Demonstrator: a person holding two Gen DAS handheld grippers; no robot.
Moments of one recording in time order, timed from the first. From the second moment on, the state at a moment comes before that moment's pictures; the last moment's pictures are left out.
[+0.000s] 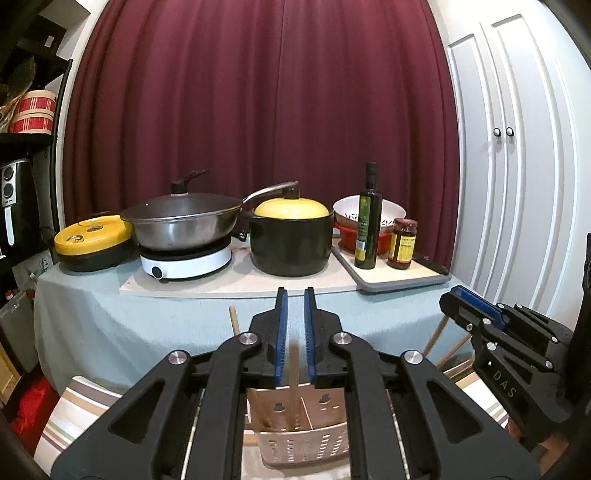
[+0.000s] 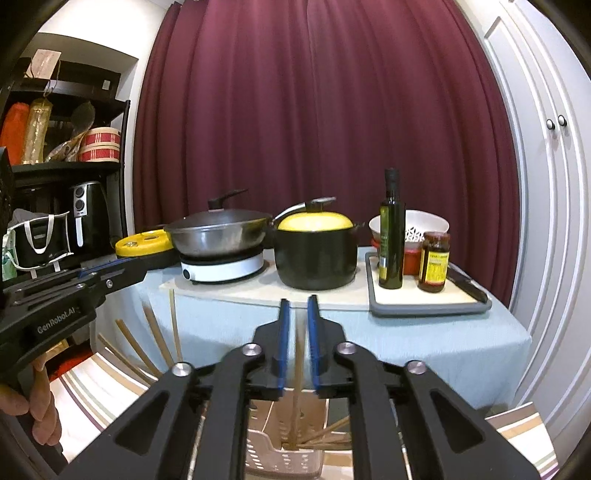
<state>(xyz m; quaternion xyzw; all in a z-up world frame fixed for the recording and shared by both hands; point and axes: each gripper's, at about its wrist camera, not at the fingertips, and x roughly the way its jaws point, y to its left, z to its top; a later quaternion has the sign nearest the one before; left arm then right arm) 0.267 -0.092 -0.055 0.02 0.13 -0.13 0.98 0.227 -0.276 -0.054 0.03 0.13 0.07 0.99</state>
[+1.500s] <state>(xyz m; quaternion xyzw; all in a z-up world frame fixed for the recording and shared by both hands) 0.108 -0.044 -0.165 0.01 0.22 -0.10 0.97 0.053 -0.304 -0.158 0.05 0.24 0.01 0.97</state>
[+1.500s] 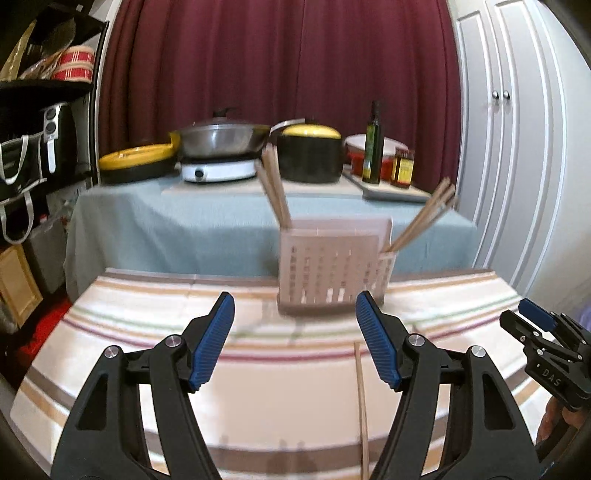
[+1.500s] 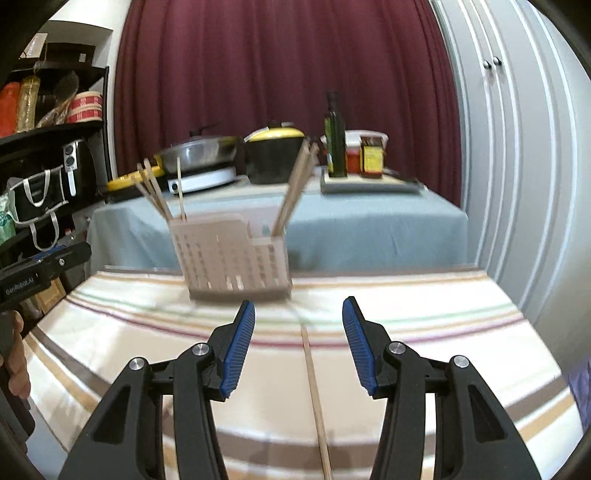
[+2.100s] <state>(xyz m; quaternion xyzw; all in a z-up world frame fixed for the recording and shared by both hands) 0.043 -0.050 -0.258 0.03 0.30 -0.12 0.95 -0.008 -0.311 -0.244 0.04 0.31 0.00 0.95</state>
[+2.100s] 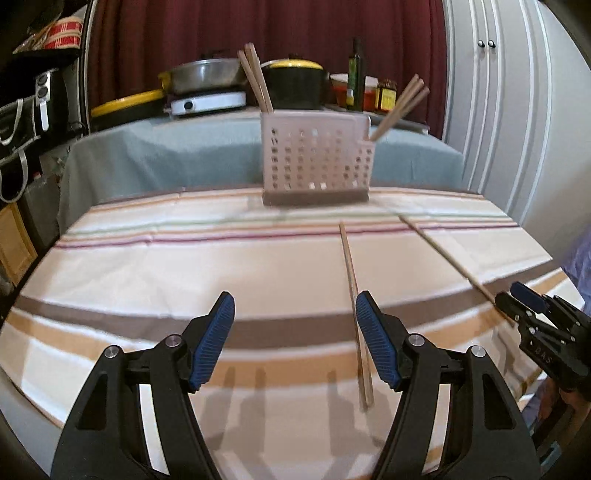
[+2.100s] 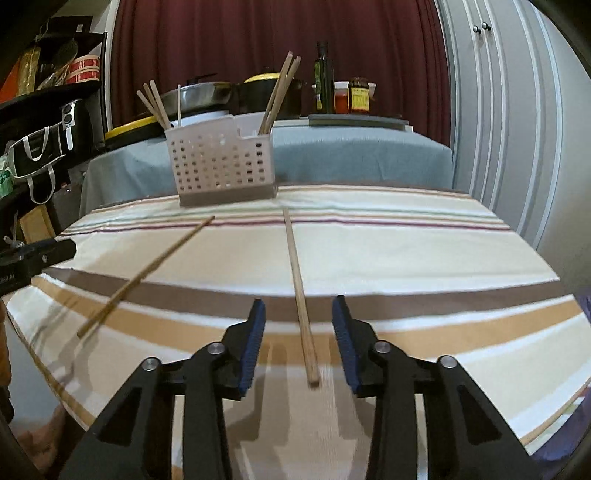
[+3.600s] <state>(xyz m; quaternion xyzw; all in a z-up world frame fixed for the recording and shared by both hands) 0.020 -0.069 -0.297 0.05 0.29 -0.16 0.94 -0.016 -0.296 -0.250 0.04 0.31 0.02 0.95</state>
